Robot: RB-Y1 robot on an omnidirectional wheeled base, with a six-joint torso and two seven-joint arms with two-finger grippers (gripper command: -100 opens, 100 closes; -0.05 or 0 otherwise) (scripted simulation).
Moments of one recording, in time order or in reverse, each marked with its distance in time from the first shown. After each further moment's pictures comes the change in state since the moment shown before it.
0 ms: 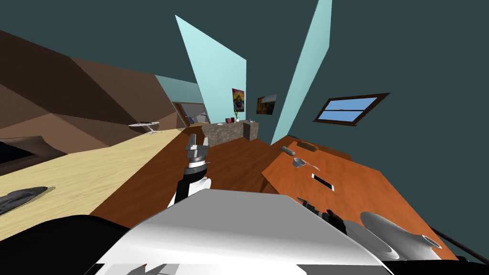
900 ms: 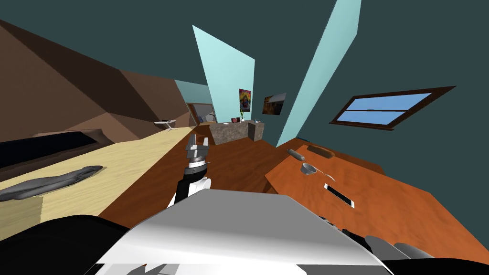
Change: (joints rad) left arm 0.000 0.000 0.000 0.000 0.000 0.000 0.000; right arm 0.036 -0.088 0.045 0.103 0.113 0.020 0.008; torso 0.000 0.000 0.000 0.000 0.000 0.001
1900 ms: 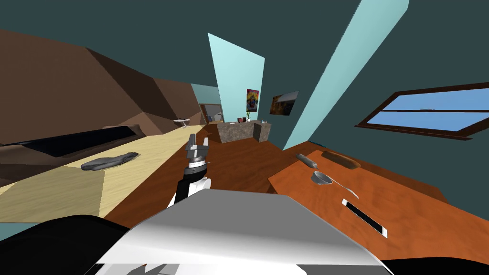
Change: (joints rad) left arm 0.000 0.000 0.000 0.000 0.000 0.000 0.000; right arm 0.021 -0.107 0.058 0.152 0.122 0.010 0.026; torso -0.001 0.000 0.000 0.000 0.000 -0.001
